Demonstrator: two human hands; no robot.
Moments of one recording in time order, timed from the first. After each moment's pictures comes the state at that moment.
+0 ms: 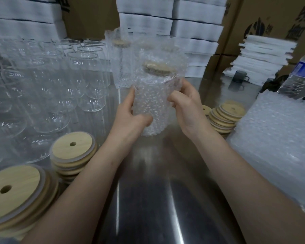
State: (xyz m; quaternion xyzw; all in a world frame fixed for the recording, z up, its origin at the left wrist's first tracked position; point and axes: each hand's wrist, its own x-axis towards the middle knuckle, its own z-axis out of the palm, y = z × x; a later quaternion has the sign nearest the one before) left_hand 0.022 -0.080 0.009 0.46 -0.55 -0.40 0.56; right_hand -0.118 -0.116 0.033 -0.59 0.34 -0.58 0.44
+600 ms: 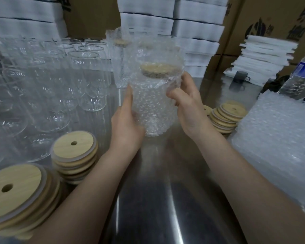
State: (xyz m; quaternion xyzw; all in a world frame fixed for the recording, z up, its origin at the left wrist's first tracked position) left_hand 0.021 -0.082 -0.003 0.57 -0.60 -0.21 0.52; right_hand -0.120 -0.117 0.035 -0.59 0.33 -0.59 0.43
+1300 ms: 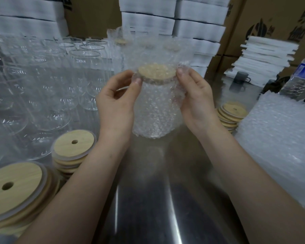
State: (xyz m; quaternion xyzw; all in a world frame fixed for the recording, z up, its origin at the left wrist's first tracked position) left_hand 0.022 -0.075 0.036 0.37 -0.42 -0.34 0.75; right_hand -0.123 -0.111 0.048 -0.52 0.25 -0.64 0.51
